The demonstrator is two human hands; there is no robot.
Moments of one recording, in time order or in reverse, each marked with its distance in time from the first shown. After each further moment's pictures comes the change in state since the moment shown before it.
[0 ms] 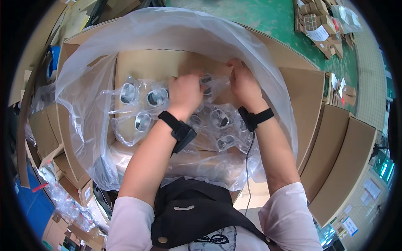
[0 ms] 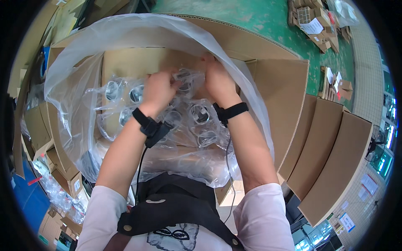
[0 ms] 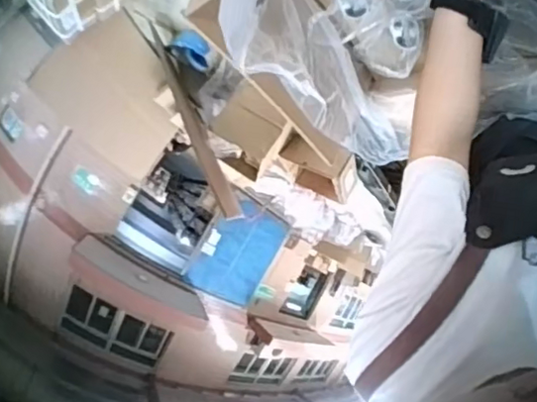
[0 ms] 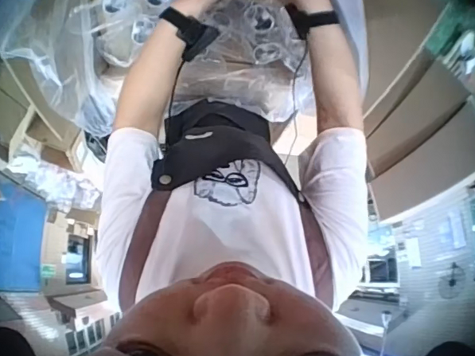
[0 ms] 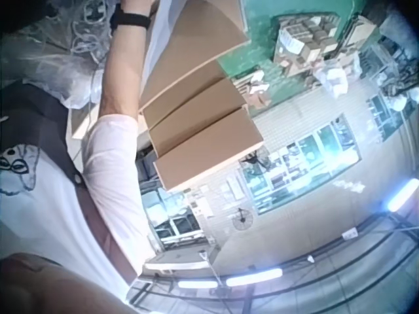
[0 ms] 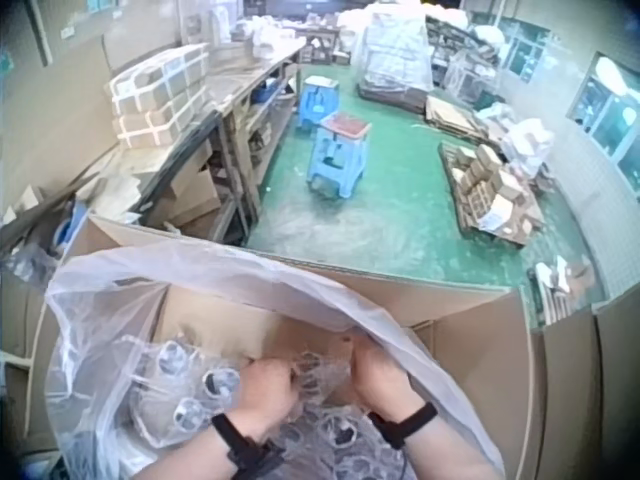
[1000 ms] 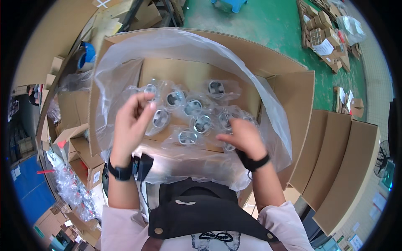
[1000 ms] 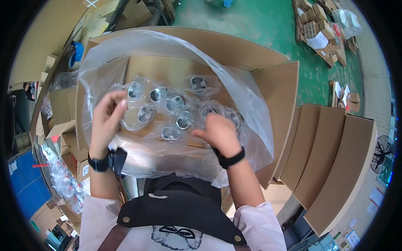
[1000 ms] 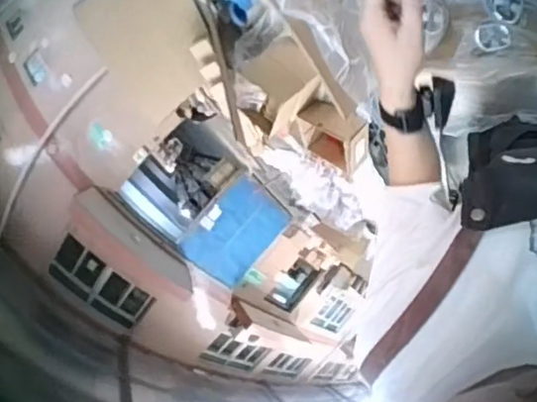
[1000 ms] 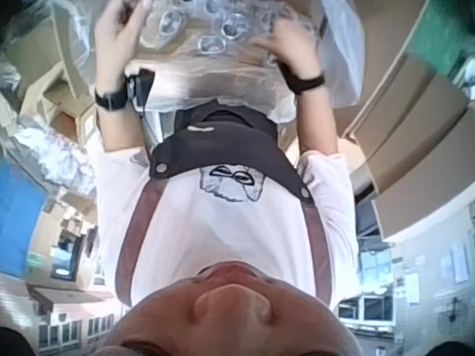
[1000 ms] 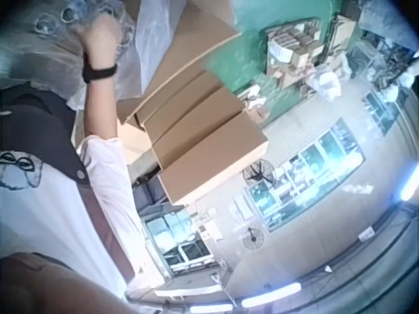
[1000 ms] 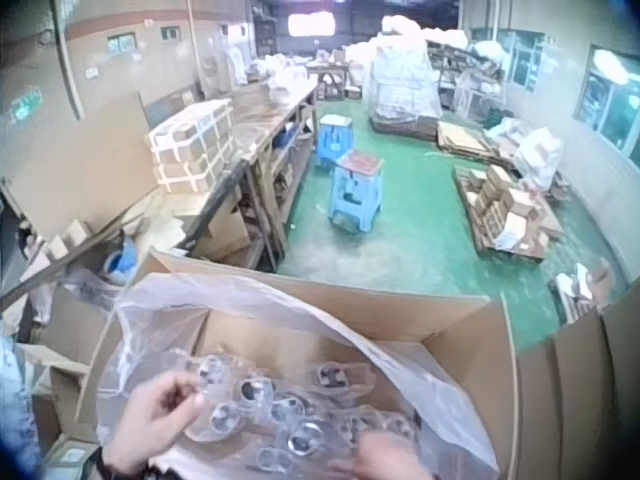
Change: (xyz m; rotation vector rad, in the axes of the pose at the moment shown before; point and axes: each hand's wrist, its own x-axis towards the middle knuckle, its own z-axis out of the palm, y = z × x) left_hand -0.145 -0.010 -0.163 -0.671 0.196 -0.114; right_hand -0.120 -0.076 -0.051 -0.172 -0.488 0.173
